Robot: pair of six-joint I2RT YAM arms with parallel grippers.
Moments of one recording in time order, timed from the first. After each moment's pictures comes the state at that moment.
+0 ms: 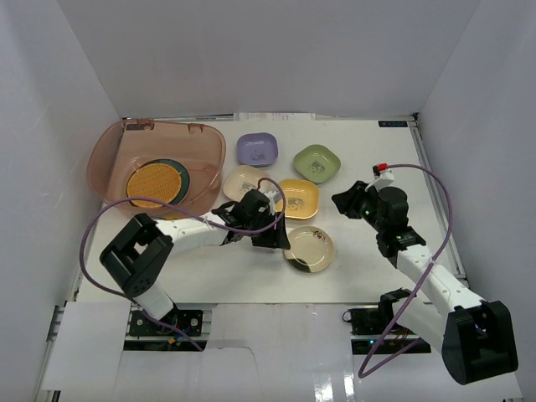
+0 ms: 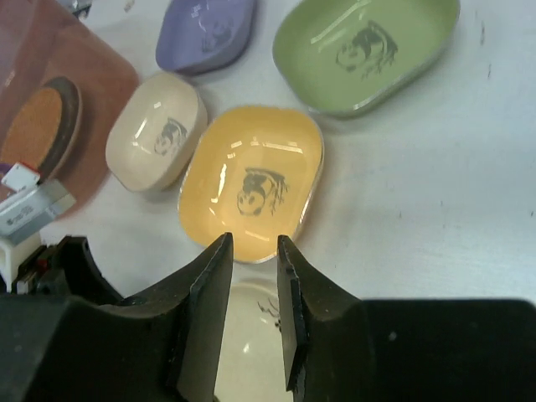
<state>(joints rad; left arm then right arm) -0.81 1.59 0.85 -0.10 0.28 -0.65 0.30 0.97 0.48 0.22 -0.19 0.48</state>
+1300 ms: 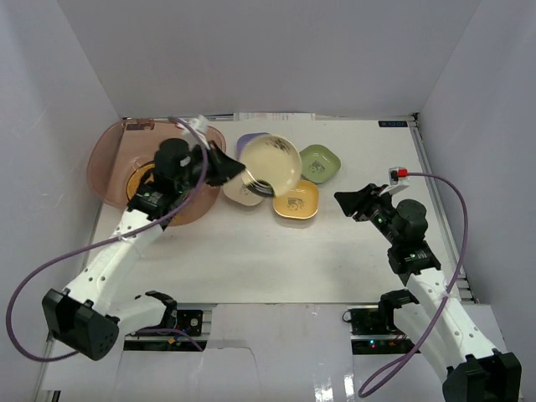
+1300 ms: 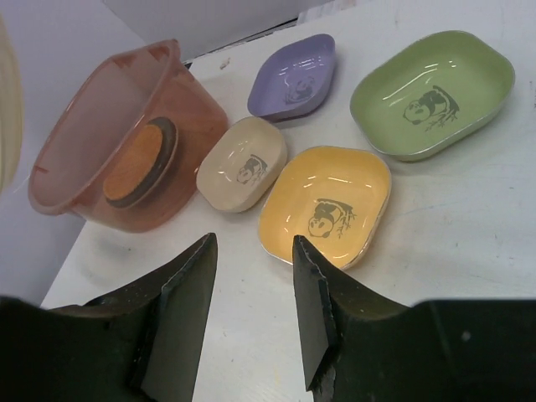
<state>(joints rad) -0.49 1.16 1.09 -0.24 0.30 -0.63 0.25 0.70 0.43 0.18 -0.30 0.58</state>
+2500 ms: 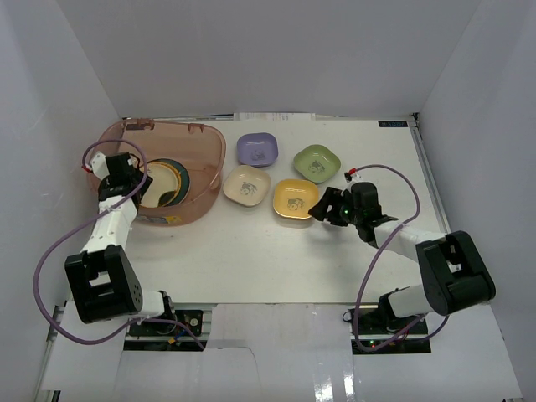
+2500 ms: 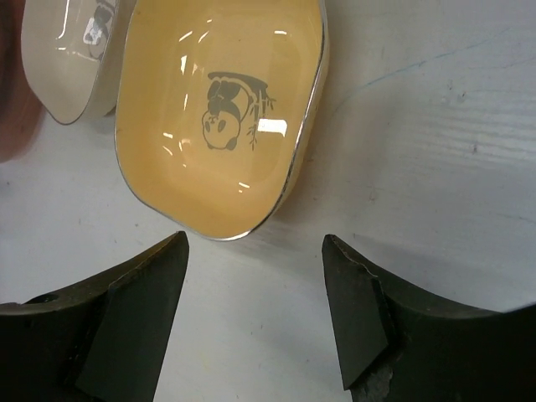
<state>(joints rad) 0.22 1.36 0.94 -0.28 -0.26 -0.71 0.35 1.38 0.50 0.28 -0.30 0.56</state>
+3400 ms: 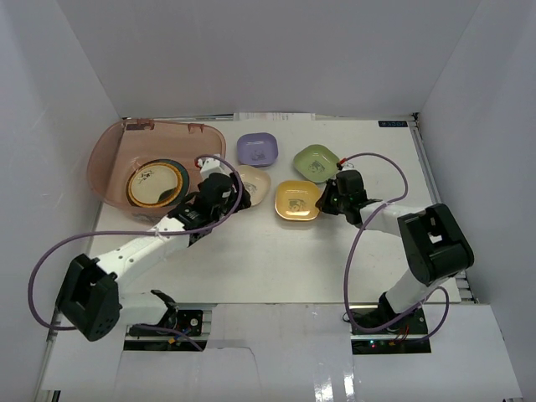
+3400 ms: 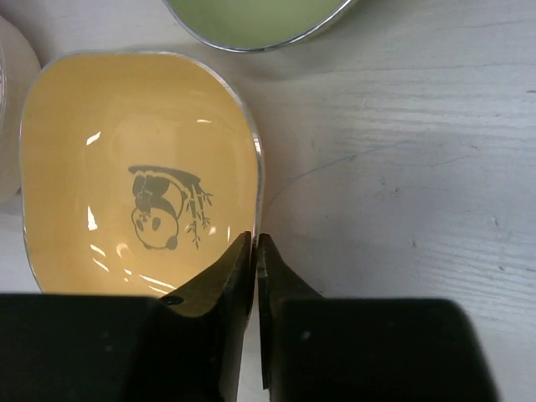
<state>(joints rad) -0.64 1.22 0.84 -0.17 -0.35 -0.68 0.39 1.63 0.73 0.20 -0.08 0.51</state>
